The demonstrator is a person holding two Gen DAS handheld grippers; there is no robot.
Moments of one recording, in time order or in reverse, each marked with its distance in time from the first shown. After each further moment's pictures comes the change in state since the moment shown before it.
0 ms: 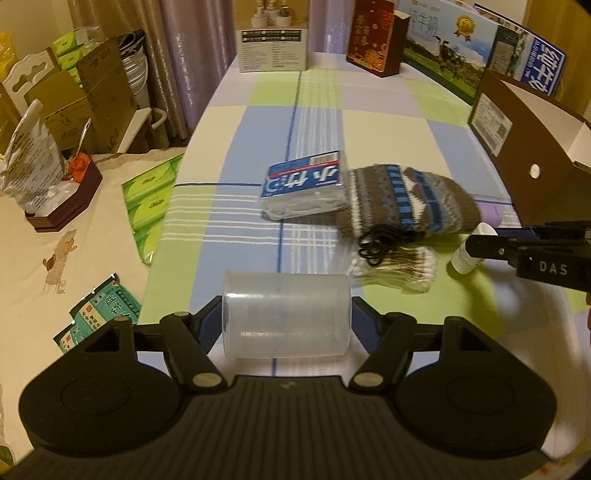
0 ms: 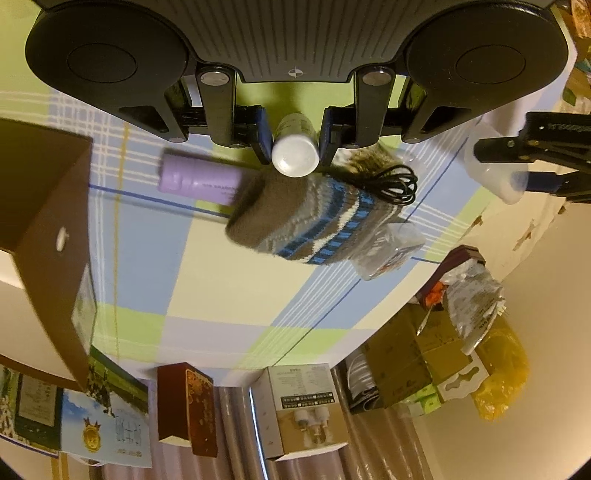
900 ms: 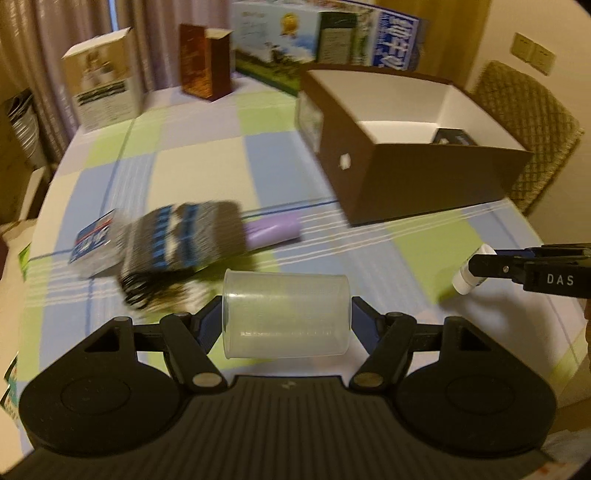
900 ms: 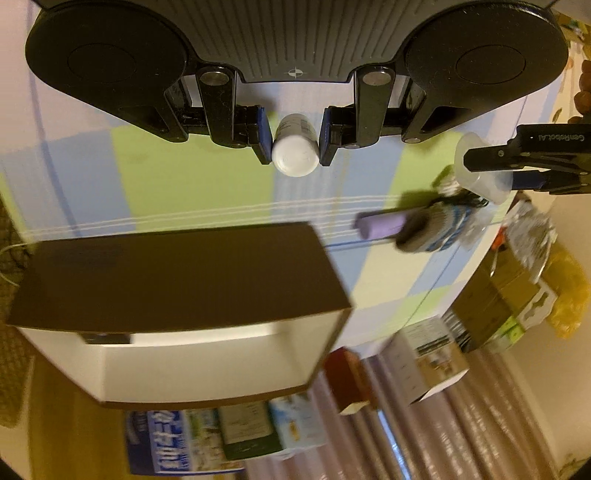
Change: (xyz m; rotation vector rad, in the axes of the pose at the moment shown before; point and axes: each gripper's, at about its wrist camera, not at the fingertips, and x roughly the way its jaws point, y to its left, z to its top) left arm -0.034 -0.160 0.005 0.233 -0.056 -0.254; right arm -0.163 -0.115 -0.070 0.291 -0.082 -0.182
